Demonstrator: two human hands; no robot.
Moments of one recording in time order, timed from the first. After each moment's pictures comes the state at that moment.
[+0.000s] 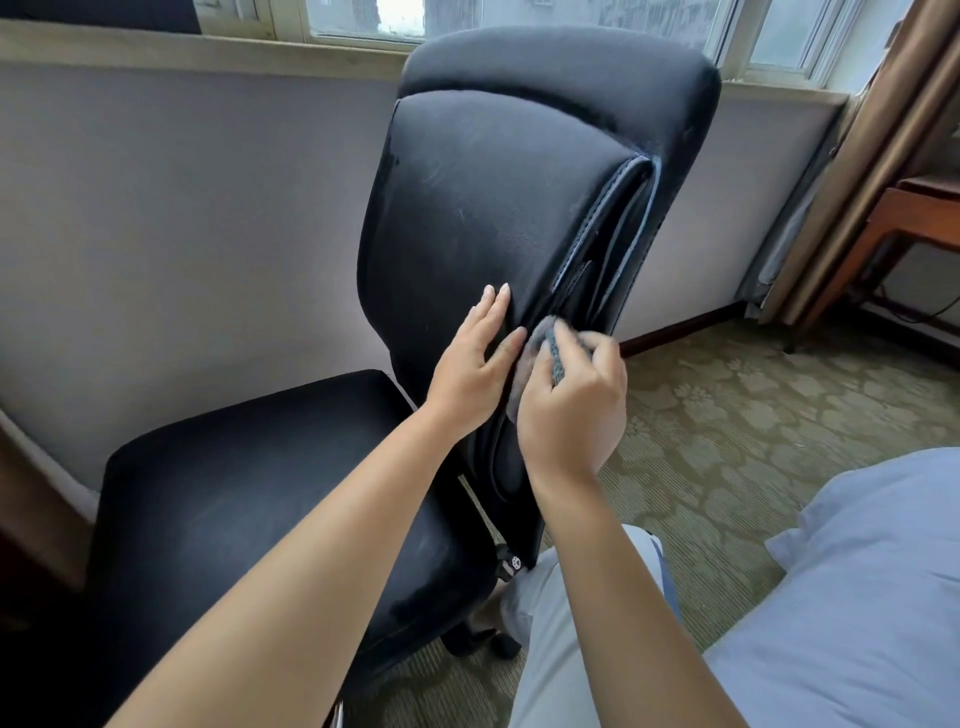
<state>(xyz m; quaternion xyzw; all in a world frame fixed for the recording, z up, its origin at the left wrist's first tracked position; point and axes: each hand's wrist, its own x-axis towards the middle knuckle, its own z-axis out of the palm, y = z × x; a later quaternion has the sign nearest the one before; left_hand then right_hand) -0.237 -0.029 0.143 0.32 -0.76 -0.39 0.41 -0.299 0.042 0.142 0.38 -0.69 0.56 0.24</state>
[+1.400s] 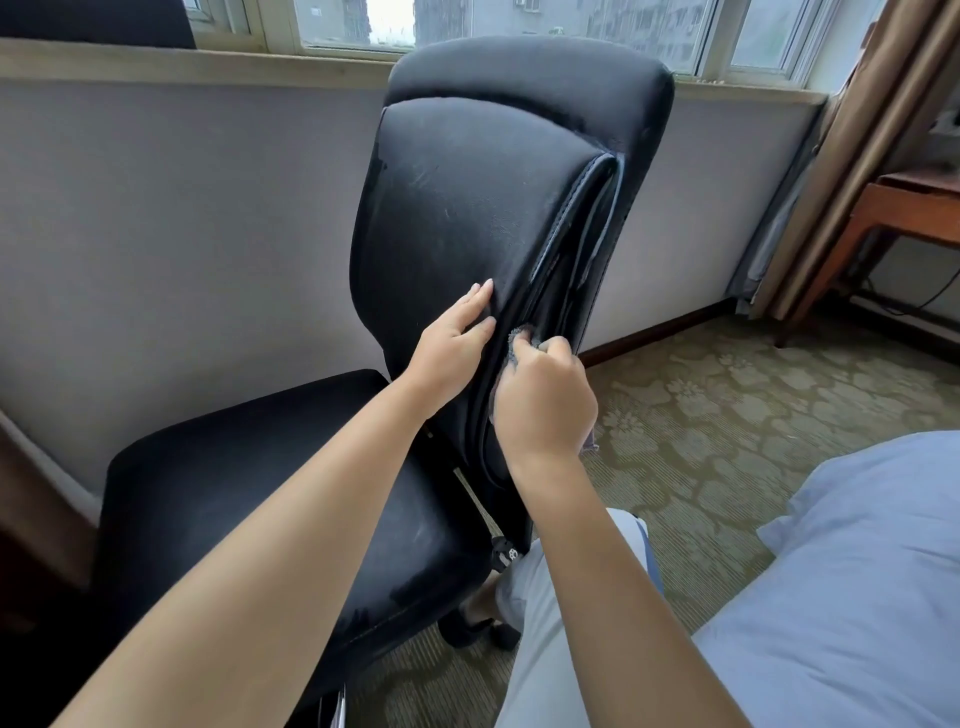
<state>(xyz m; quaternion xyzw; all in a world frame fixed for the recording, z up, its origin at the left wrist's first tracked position) -0.227 -0.026 0.162 0.33 -0.72 -0.47 0.39 -0.295 0.055 0.145 0.45 -0.81 0.35 0.15</state>
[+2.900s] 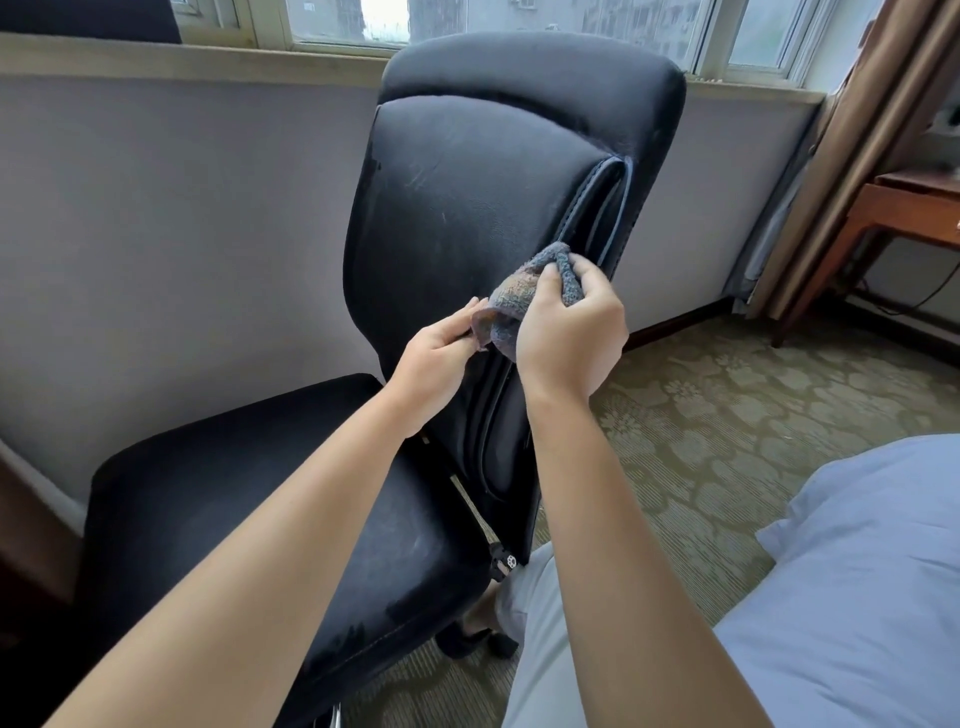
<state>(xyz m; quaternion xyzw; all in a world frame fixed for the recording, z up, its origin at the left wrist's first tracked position) -0.219 -0.028 0.165 0.34 -0.69 -0.52 0.37 -0.297 0.037 0.213 0.25 -0.70 0.67 0.01</state>
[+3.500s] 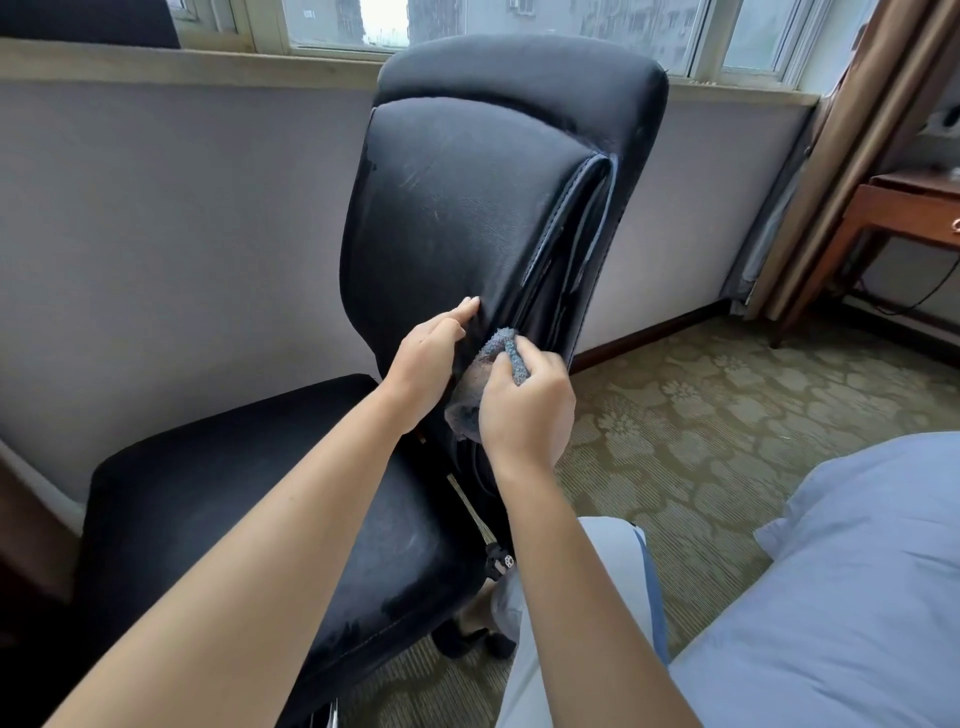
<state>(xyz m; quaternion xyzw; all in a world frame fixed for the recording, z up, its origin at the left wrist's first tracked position) -0.221 -0.018 0.172 0.36 -0.66 -0.53 0.38 -0.279 0.056 0.155 0.31 -0.74 0.59 -0.06</state>
